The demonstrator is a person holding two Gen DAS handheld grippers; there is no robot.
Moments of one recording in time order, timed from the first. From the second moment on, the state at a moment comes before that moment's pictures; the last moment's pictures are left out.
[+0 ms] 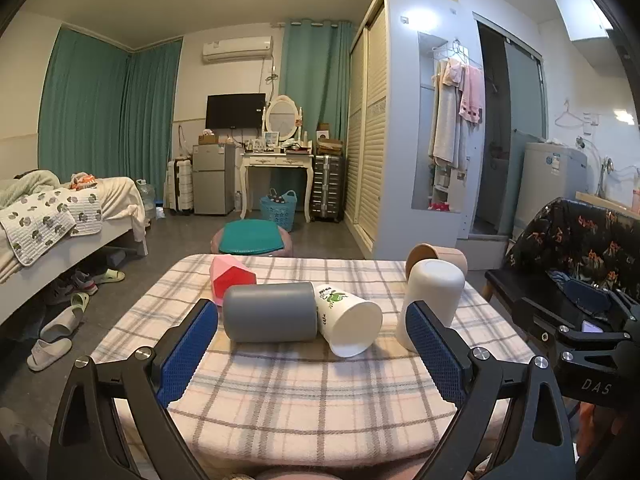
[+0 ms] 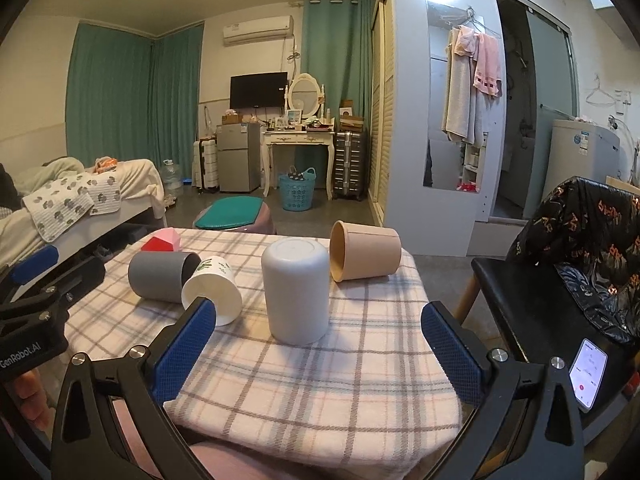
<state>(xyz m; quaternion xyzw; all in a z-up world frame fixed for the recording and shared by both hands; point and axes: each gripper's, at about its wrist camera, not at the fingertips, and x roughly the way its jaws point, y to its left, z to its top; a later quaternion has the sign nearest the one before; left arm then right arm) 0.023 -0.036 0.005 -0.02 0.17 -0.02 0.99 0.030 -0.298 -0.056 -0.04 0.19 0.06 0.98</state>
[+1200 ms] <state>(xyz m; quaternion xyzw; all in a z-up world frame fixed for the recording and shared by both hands) 0.023 -0.037 0.003 -0.02 0.18 -0.02 0.98 0.032 -0.300 -0.060 -0.03 0.20 0.06 0.98</state>
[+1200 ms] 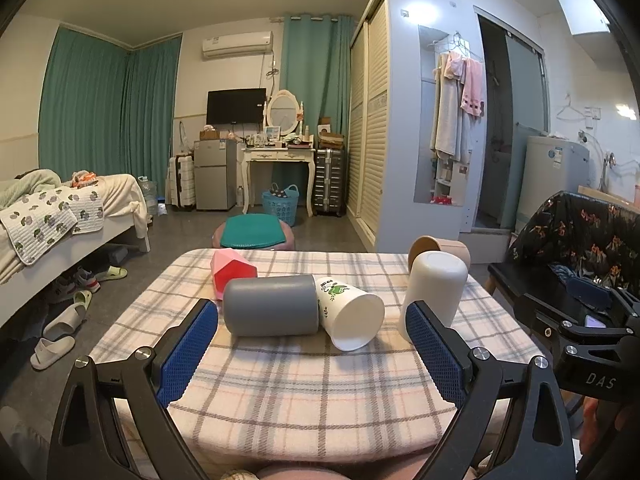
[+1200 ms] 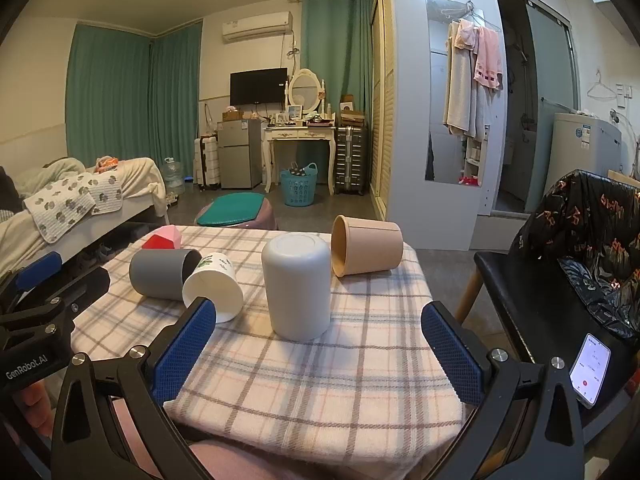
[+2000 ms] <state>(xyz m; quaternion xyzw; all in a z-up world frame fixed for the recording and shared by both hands) 0.024 -0.035 0.001 -0.02 0.18 -0.02 0.98 0.033 -0.298 -0.062 -0.03 0.20 0.06 0.98</state>
